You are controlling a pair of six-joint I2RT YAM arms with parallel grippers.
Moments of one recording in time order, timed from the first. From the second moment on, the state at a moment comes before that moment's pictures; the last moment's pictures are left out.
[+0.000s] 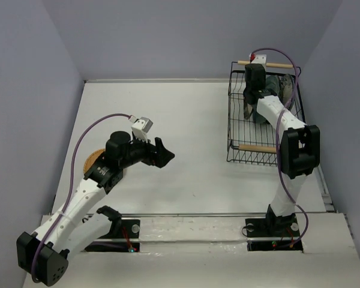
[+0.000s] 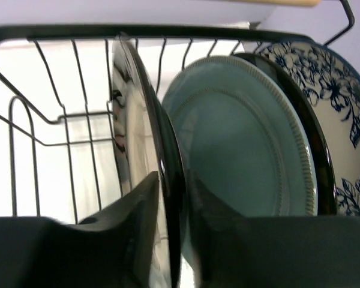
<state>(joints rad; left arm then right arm) -0.51 0.83 0.68 -0.22 0.35 -0.37 0.19 1.92 1.62 -0.19 0.61 -0.02</state>
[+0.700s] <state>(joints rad) -0.36 0.84 0.68 -0.22 0.36 -0.38 0.20 1.77 1.61 -0.17 0.38 0.07</state>
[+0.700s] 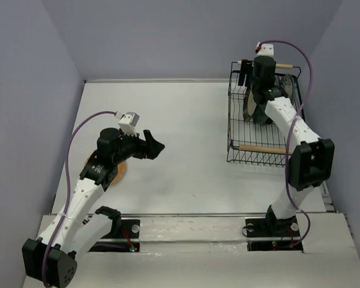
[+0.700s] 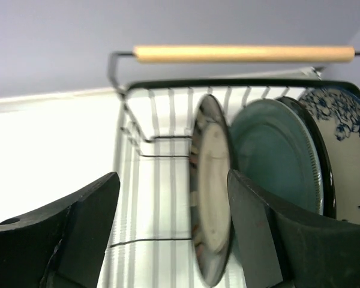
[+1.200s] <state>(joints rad) -0.20 0.57 0.73 -0.21 0.07 -0.46 0.72 1.67 1.56 -0.10 -0.03 0.40</state>
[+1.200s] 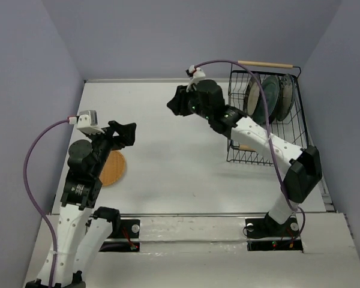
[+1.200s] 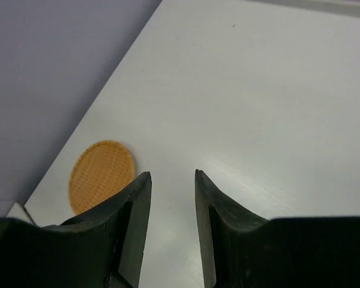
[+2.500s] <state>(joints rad) -0.30 0.46 0.75 -0.15 -0.02 -0.44 1.06 2.55 1.86 0.27 -0.27 1.02</state>
